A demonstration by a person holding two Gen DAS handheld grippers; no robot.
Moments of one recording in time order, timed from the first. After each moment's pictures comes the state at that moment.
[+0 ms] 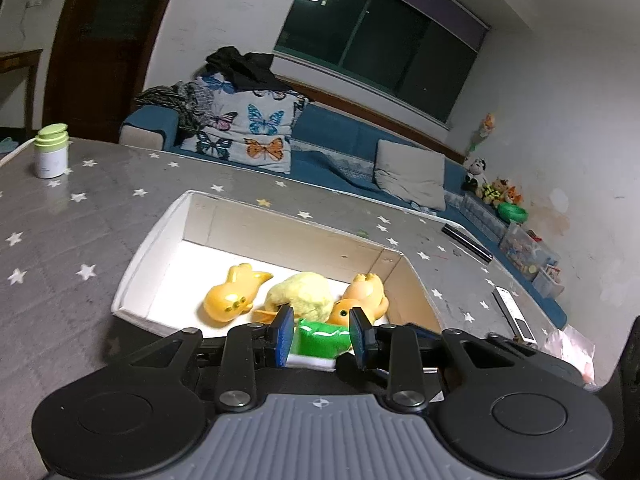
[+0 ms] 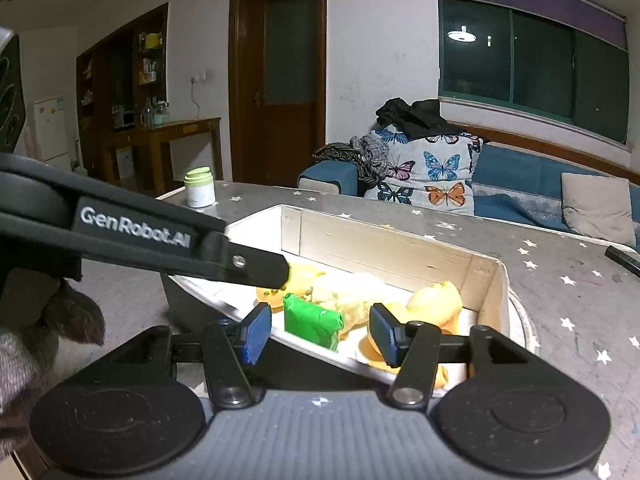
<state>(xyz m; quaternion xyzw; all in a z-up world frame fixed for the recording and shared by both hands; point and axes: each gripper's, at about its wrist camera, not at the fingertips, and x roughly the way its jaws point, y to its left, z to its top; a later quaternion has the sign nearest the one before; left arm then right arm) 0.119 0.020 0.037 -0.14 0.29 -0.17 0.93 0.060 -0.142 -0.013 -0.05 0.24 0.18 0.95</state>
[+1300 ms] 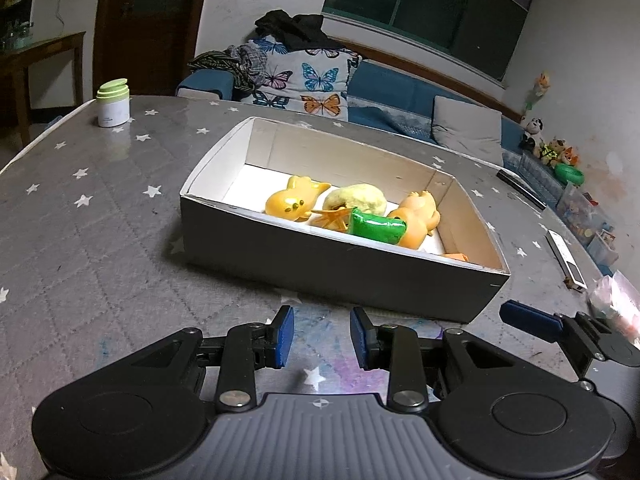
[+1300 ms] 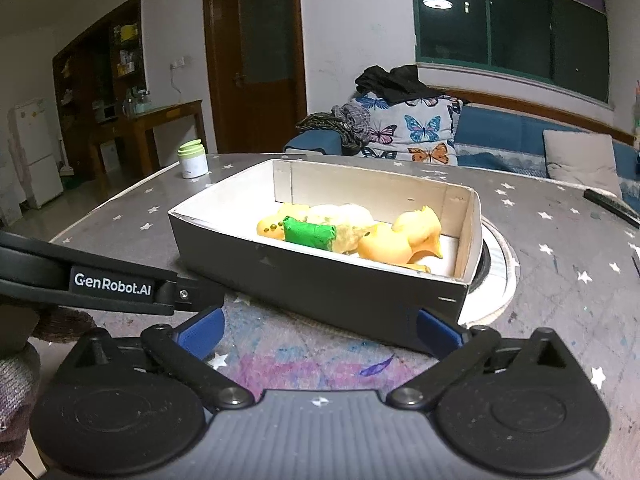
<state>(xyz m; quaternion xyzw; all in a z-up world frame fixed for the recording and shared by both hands) 0.074 0.010 0.008 -0.09 0.36 -0.08 0.92 0.017 -0.157 -0.028 -0.01 0.29 0.15 0.95</state>
